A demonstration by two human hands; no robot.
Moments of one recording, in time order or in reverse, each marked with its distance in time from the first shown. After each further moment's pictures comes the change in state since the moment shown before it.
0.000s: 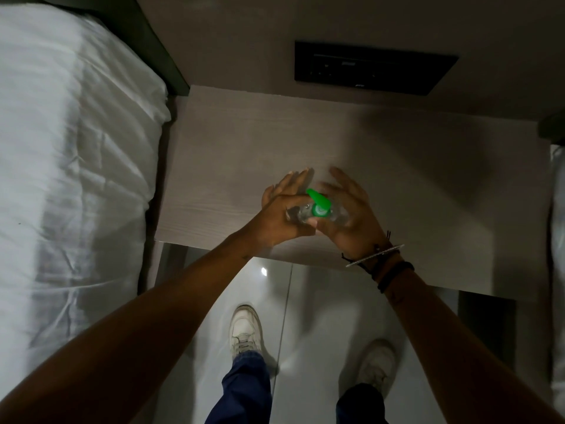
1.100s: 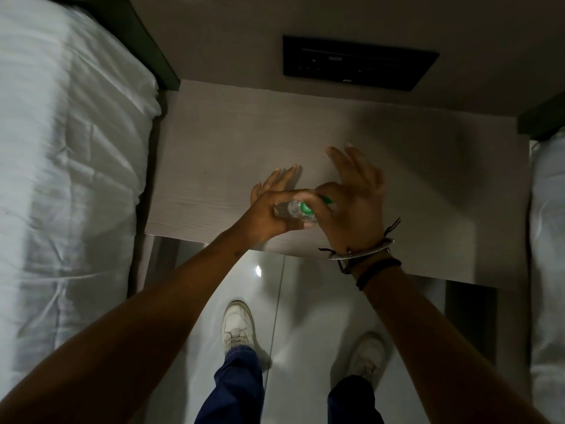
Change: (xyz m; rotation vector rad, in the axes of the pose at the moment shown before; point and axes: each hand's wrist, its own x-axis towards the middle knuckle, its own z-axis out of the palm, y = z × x) left_hand -0.009 0.002 0.005 -0.095 0.013 0.005; right_hand -0.010 -0.039 -0.019 -0.443 0.301 -0.208
